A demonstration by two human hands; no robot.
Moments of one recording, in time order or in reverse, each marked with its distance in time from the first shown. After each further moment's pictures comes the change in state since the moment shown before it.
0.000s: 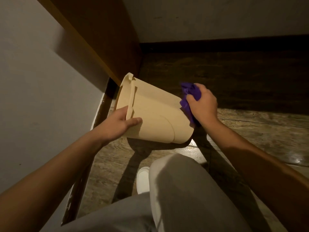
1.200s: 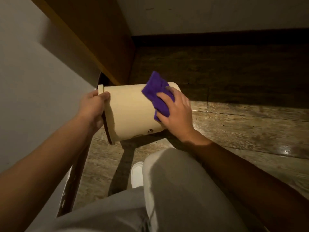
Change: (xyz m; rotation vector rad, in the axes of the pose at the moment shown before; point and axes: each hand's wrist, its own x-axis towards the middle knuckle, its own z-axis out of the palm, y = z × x) left_hand 0.022 0.008 -0.019 -0.548 0.558 -0.293; right_hand -0.063 -0.015 0.027 -0.205 -0.028 -0.563
